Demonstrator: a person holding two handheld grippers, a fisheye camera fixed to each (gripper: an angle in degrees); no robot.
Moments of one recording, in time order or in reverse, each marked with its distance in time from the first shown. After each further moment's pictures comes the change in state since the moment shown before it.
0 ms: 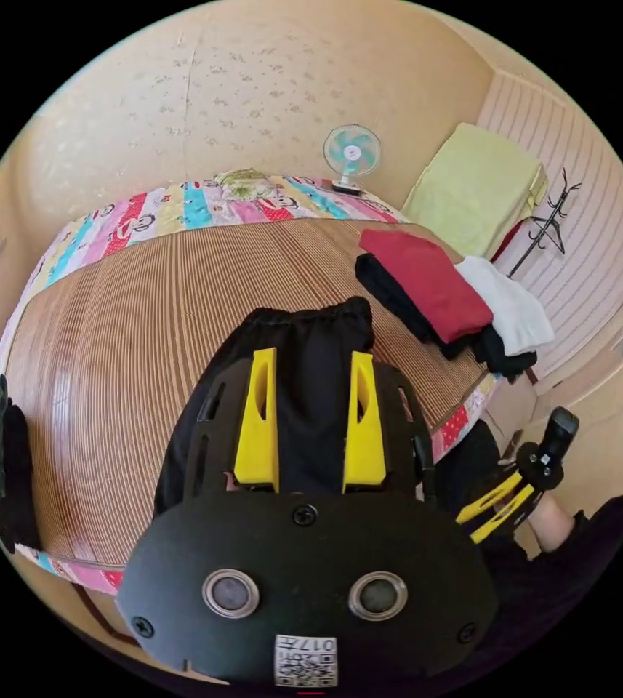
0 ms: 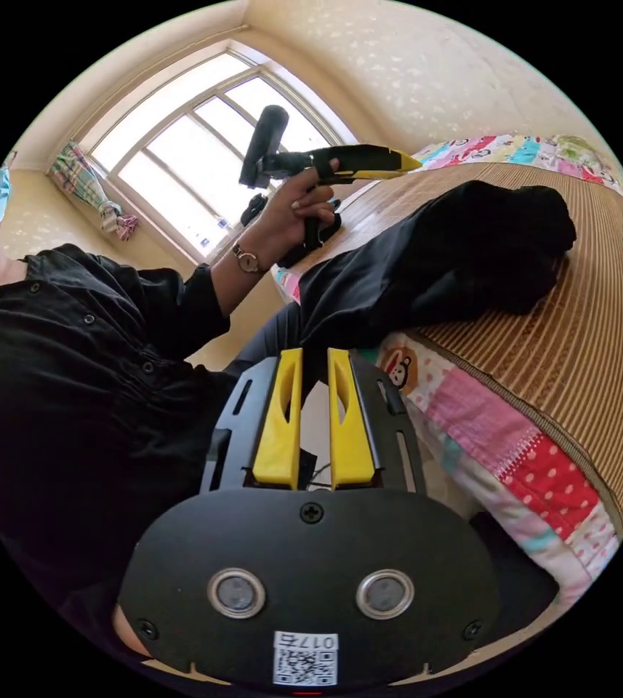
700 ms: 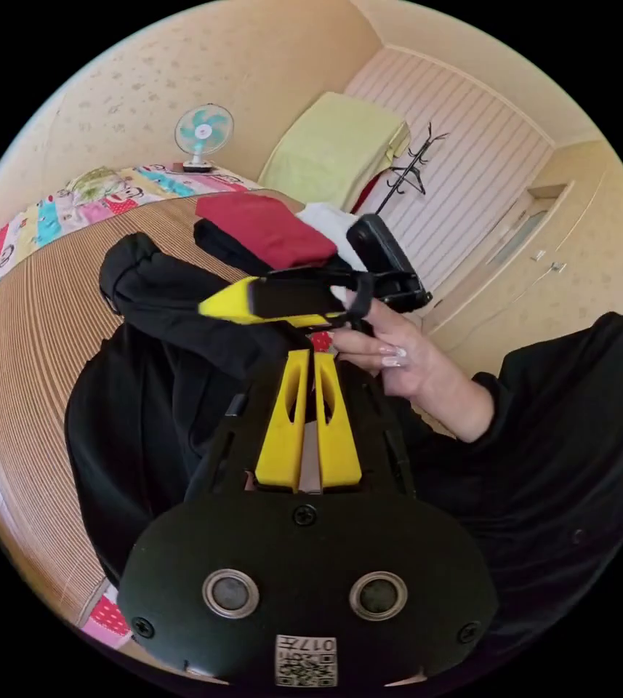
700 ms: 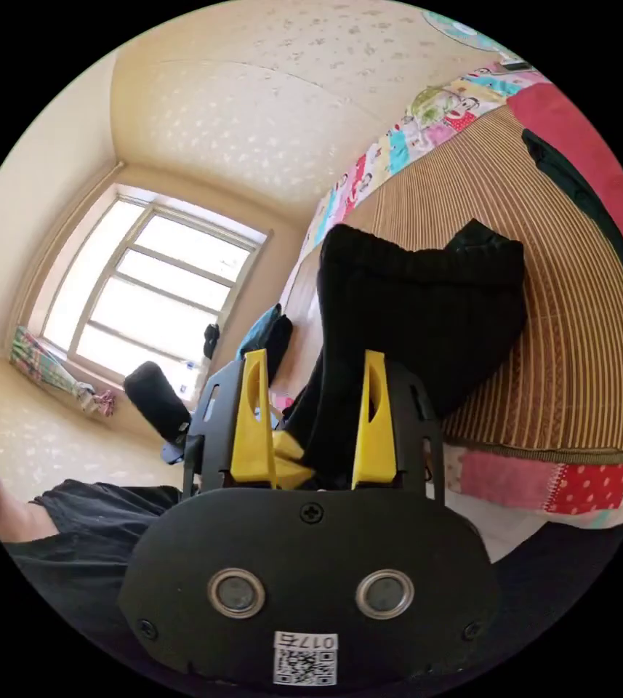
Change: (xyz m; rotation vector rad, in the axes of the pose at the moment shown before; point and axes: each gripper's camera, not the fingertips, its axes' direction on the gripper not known) left arm 0.136 0.090 -0.026 -0.182 0.398 0.438; right arm 0.079 -0.119 0.012 0.042 0.104 0.498
